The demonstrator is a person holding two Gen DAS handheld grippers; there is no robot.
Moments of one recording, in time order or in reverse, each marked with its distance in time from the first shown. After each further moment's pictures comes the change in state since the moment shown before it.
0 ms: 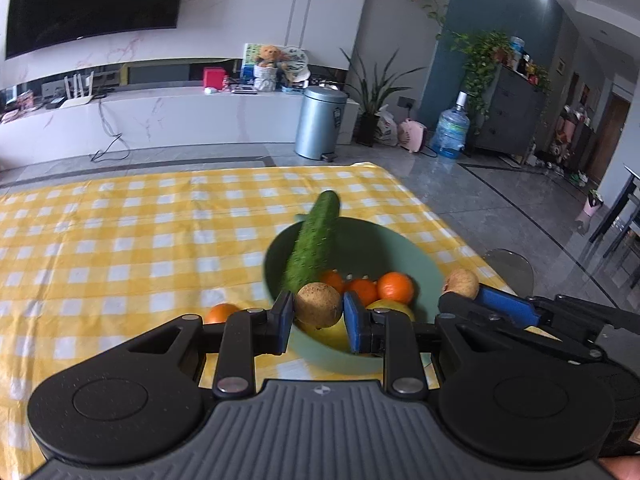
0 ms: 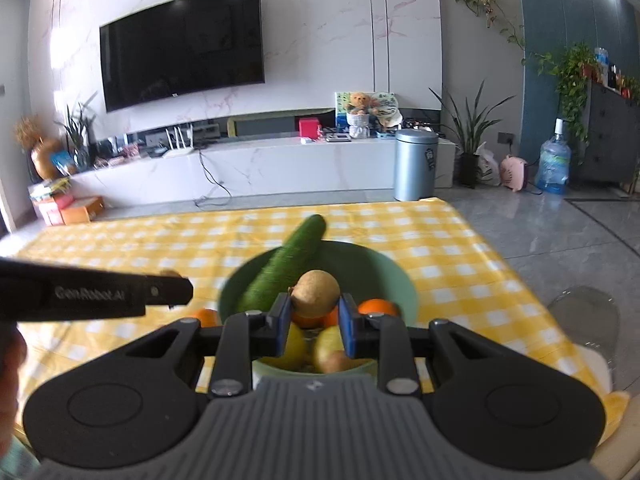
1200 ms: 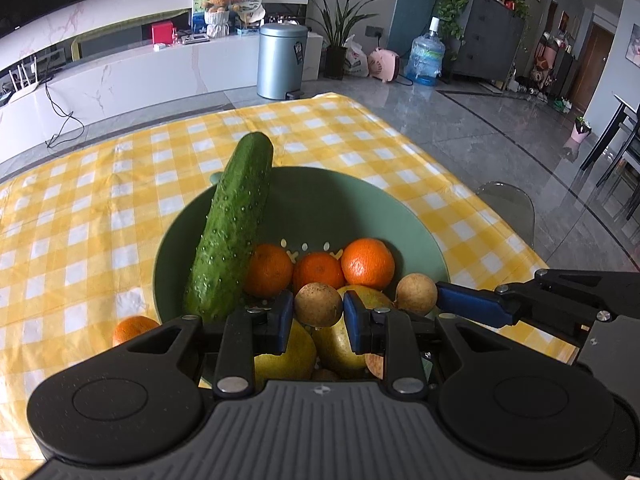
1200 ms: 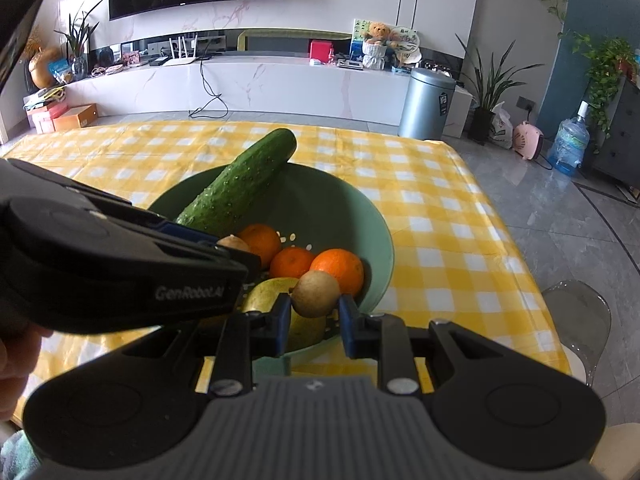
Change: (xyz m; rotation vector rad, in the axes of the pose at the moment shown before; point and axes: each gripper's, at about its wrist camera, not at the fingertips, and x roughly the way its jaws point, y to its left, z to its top) left arm 0.094 -0.042 0.001 0.104 0.202 -0.040; right arm 0.074 -0.024 0.001 -0.136 0.234 0.000
